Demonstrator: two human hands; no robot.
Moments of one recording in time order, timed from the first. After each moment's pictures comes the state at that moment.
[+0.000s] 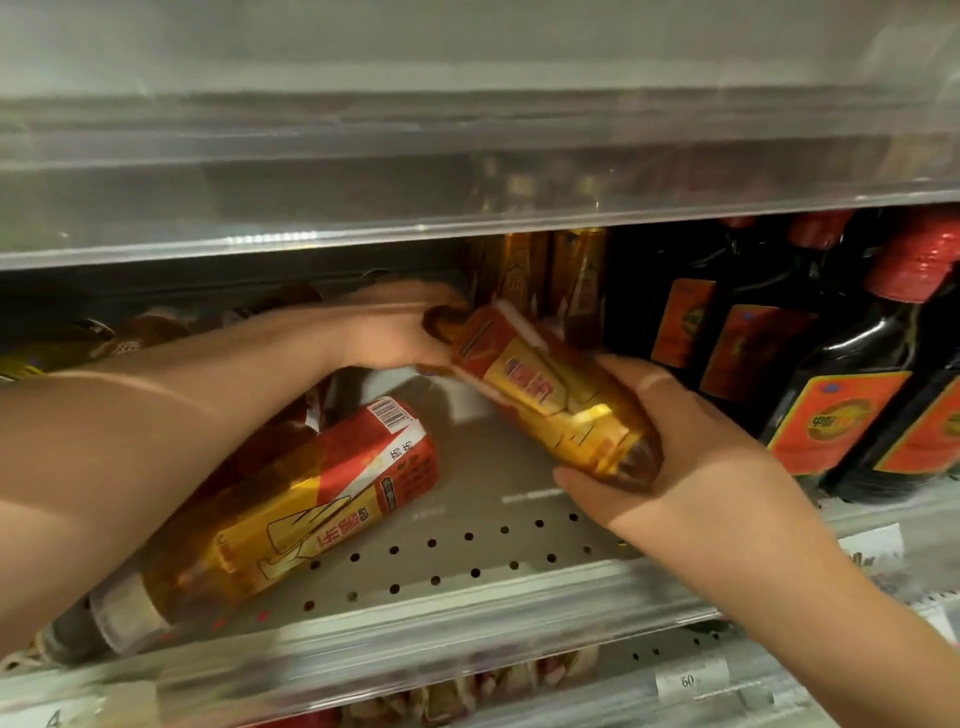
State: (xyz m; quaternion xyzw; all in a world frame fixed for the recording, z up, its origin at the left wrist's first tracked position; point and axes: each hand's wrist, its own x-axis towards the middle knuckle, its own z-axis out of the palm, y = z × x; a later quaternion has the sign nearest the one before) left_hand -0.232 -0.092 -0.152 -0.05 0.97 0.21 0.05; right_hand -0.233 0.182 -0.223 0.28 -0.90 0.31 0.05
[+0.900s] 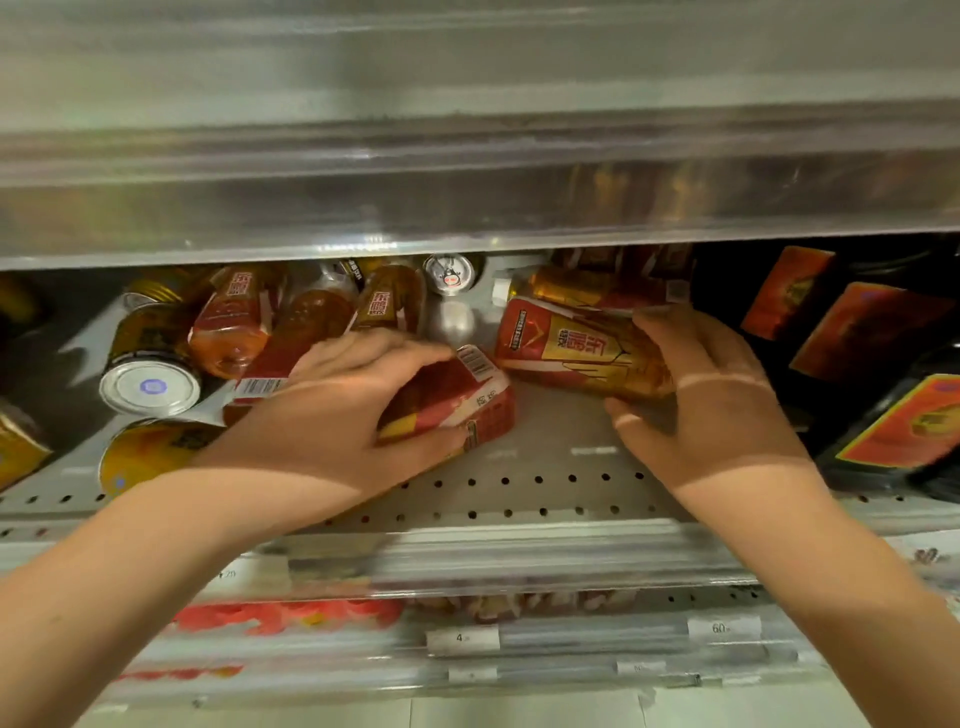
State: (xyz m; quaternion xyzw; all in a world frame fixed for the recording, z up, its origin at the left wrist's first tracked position) left_hand -0.083 -0.087 -0.189 -0.10 0.99 0.11 -0.05; right_hand -0.249 0.147 -0.224 0.32 -0.90 0.28 0.05
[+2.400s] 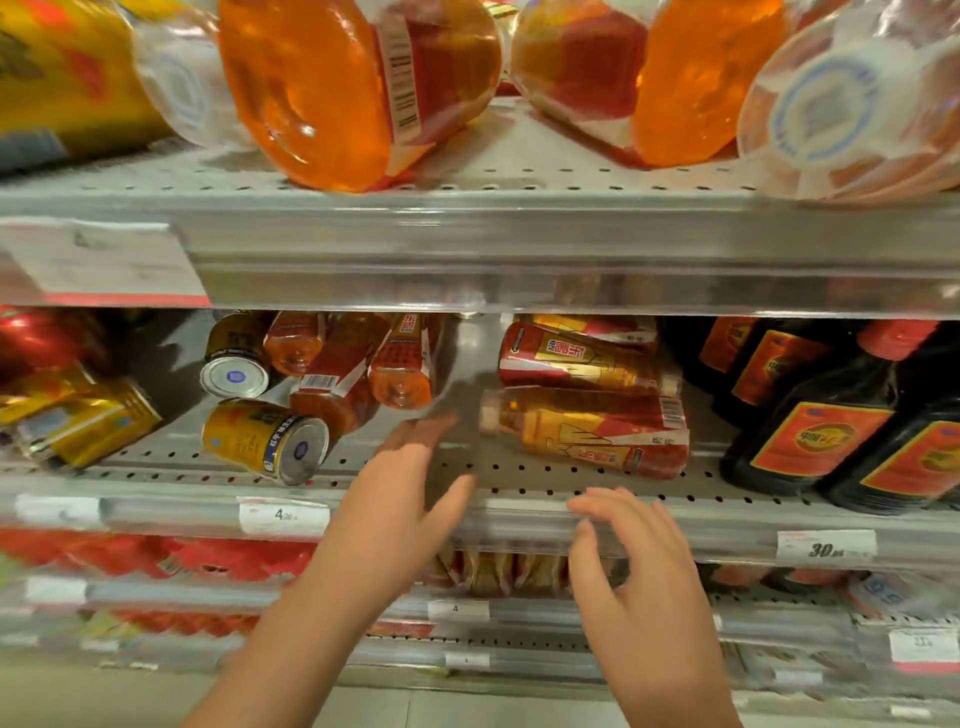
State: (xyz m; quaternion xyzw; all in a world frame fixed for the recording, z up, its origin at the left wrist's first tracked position) left_hand -0.046 0.003 -0.226 -0.25 0.92 0.26 -0.16; right_hand -0.129 0.198 -0.236 0.26 -0.86 0.43 -0.05
